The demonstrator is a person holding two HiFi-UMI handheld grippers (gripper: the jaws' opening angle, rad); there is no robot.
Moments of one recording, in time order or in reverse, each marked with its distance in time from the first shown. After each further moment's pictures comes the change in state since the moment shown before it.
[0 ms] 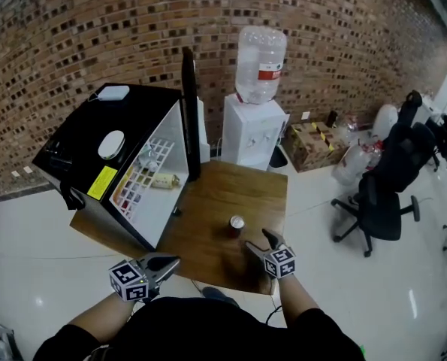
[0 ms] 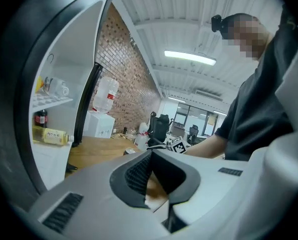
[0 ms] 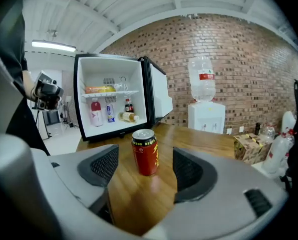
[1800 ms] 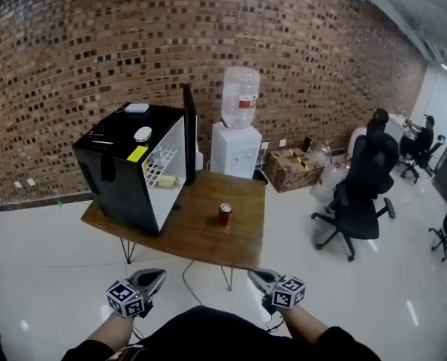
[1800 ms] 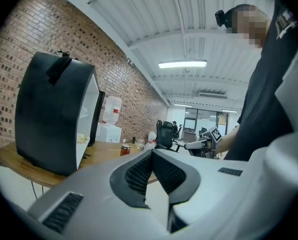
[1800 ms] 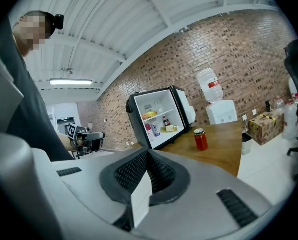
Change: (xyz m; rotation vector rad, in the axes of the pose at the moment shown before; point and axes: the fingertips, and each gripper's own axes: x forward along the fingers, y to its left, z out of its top) left arm -0.163 -0.182 -0.072 0.070 -0.145 0.166; right arm -0.285 0.244 0.005 0.206 -0.174 0.228
